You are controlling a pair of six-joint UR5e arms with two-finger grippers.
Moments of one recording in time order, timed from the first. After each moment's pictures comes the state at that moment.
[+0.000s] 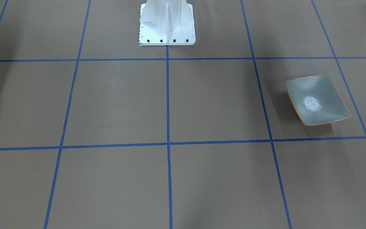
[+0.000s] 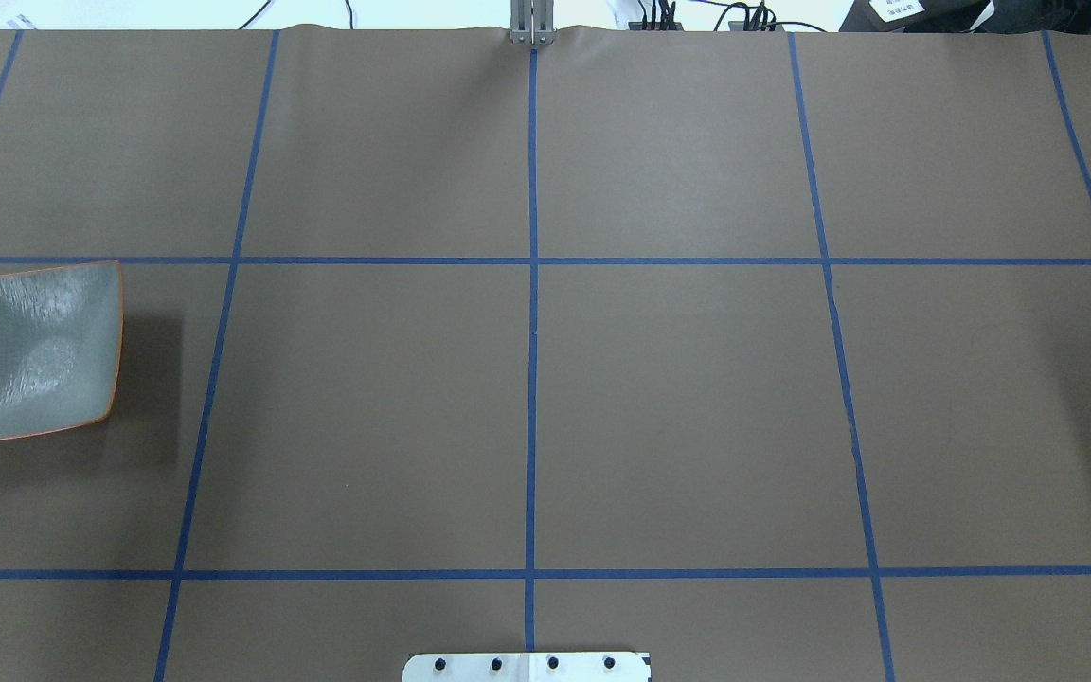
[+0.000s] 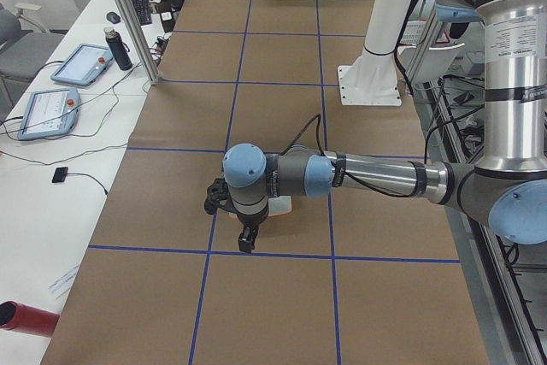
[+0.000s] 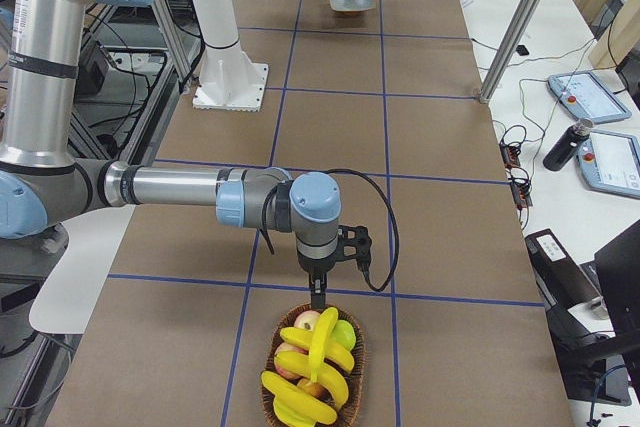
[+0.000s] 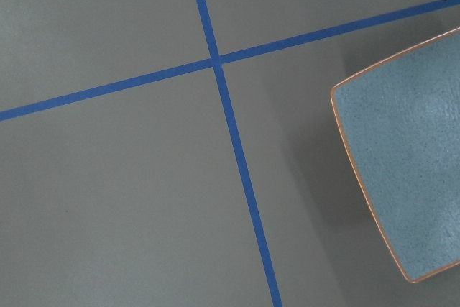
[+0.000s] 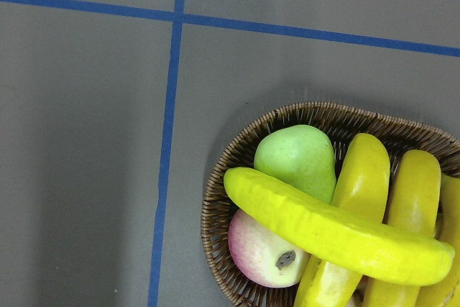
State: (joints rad) left arm -1.58 -1.47 -1.79 -1.46 -2.37 0.26; right arm 1.62 -1.80 1.83 -1.61 2.23 -0.13
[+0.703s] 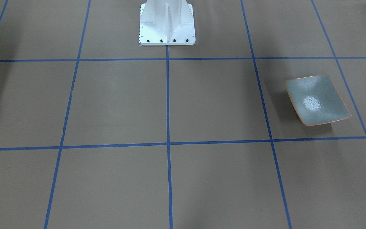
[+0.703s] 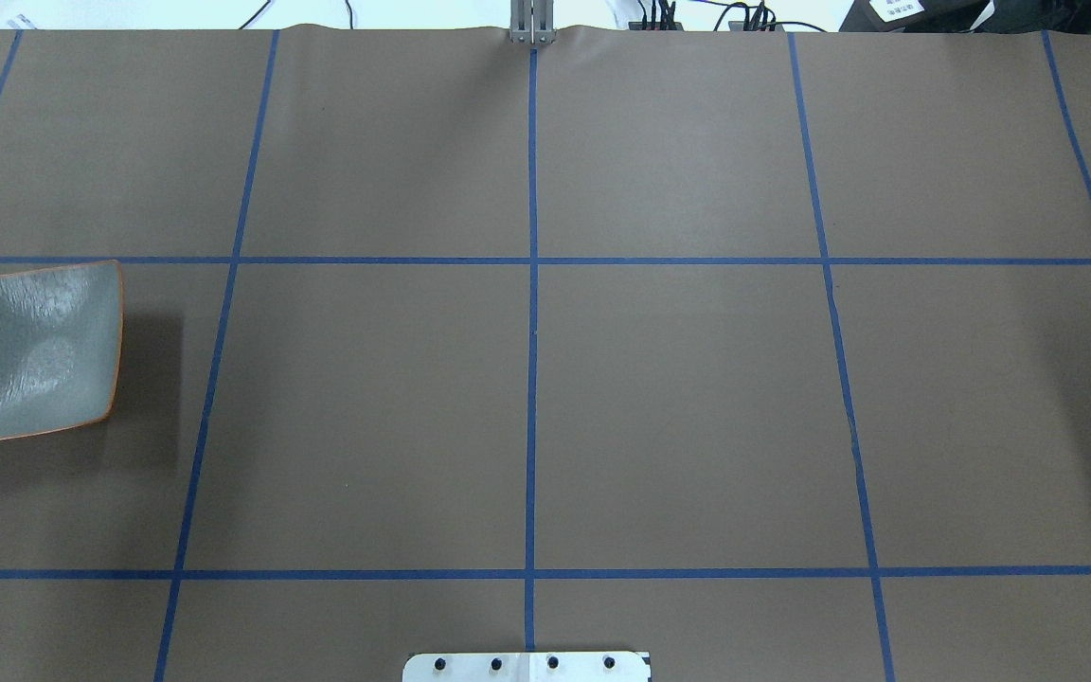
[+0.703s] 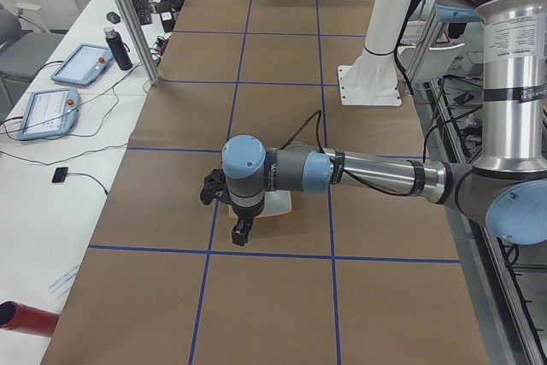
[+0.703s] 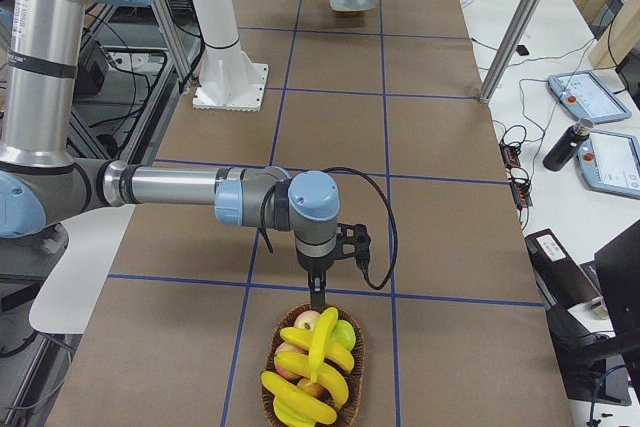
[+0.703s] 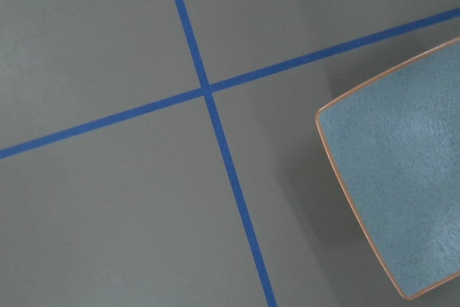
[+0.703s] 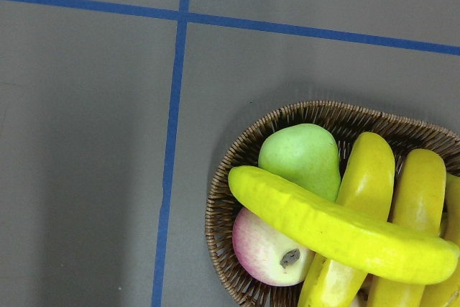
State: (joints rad) left arm -1.58 -1.48 -1.80 -1.53 -2.37 0.25; right arm 1.62 -1.78 1.84 -1.58 2.24 -0.13
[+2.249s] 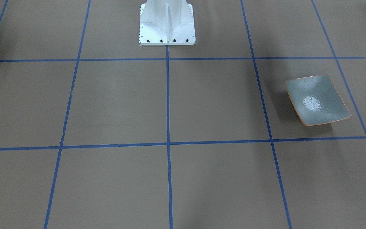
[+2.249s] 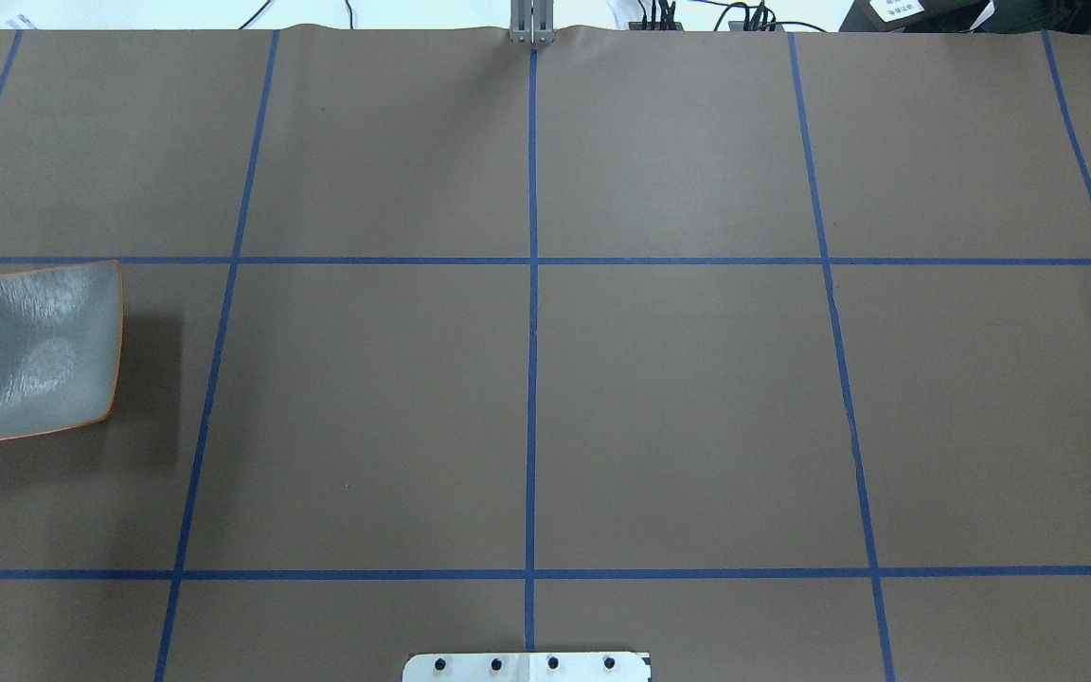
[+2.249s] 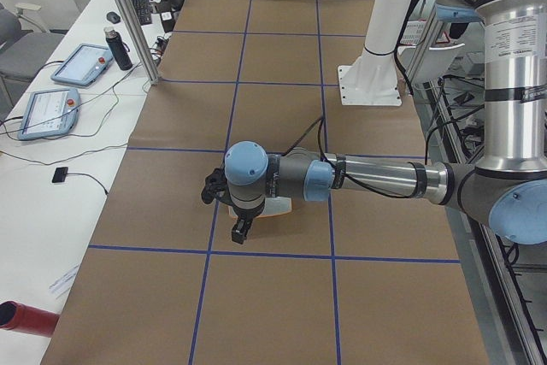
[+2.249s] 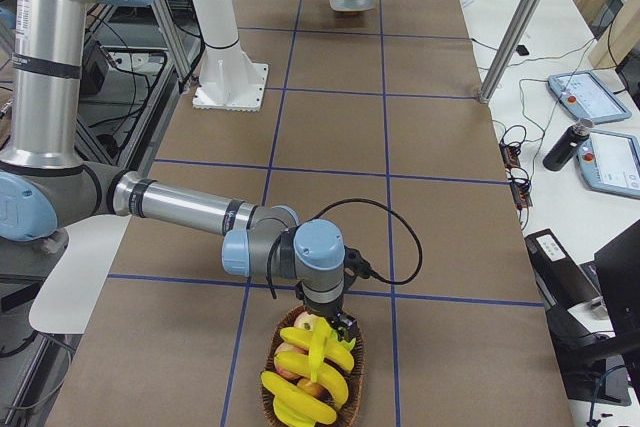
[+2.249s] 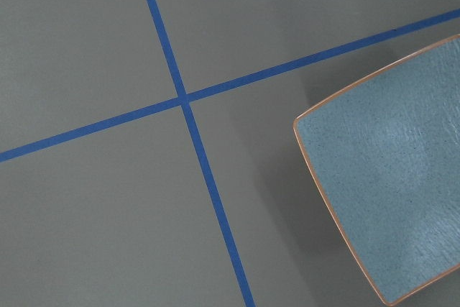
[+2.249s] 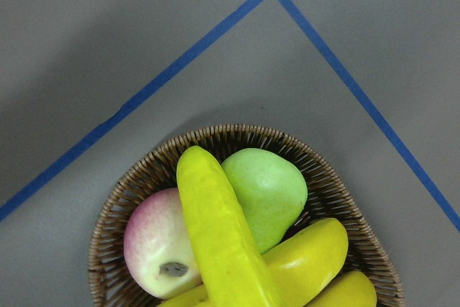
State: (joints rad) left arm -1.58 -1.46 -1.77 -1.58 -2.44 0.25; right arm 1.65 -1.72 1.51 -1.37 2.19 -1.00
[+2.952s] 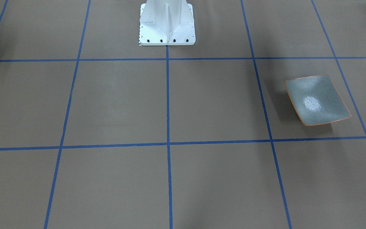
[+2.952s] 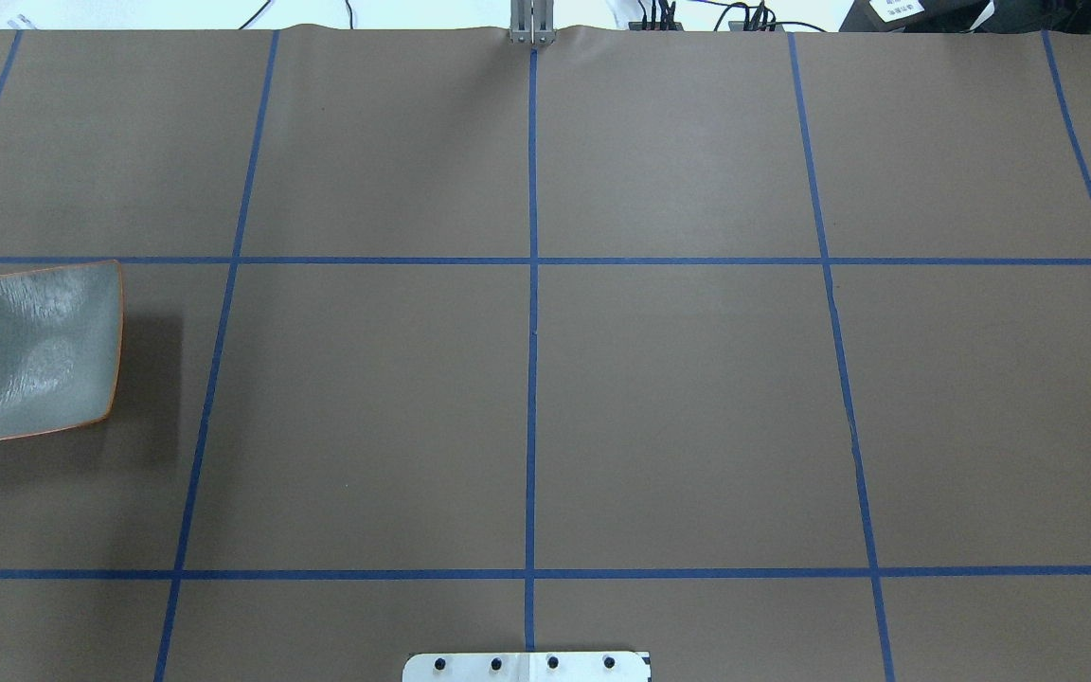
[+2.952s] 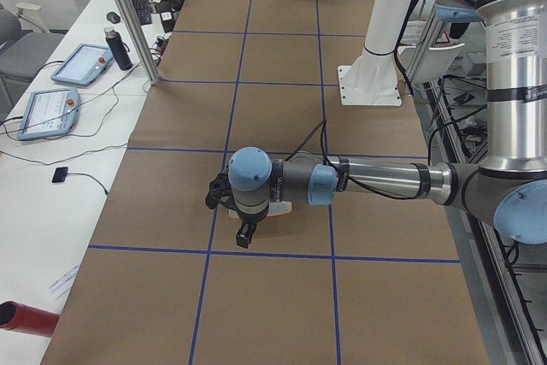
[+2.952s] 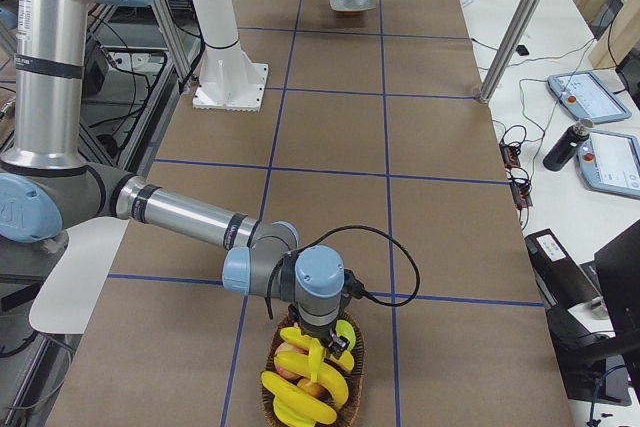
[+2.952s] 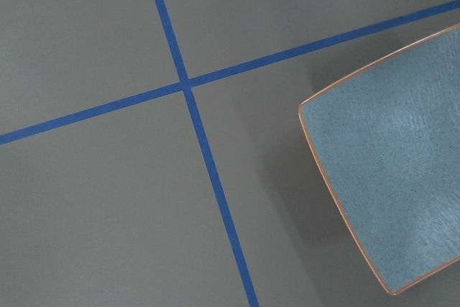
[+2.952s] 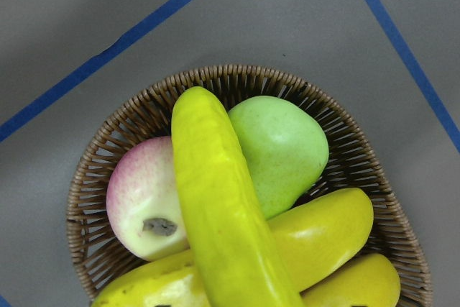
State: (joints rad) left arm -1.58 -1.44 -1.77 -1.58 -2.44 0.25; right arm 1.65 -1.73 1.48 -1.37 2.19 -1.02
